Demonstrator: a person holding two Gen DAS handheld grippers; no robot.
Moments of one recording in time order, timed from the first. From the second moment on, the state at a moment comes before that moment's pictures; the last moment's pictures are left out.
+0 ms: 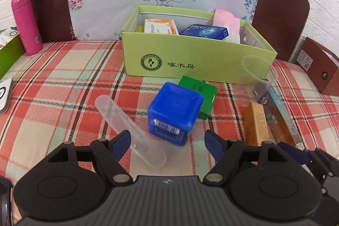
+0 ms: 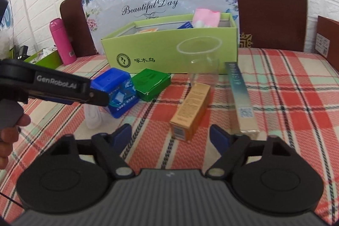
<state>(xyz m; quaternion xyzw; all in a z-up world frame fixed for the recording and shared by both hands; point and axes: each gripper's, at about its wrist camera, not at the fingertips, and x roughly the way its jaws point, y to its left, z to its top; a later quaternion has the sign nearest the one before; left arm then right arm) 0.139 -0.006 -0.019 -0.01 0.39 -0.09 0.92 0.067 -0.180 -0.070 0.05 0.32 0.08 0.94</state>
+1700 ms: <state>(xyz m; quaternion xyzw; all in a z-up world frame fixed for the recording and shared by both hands) 0.085 -0.011 -0.045 0.00 0.42 -0.14 0.90 0.015 -0.175 -0.068 -0.02 0.36 0.12 0.92</state>
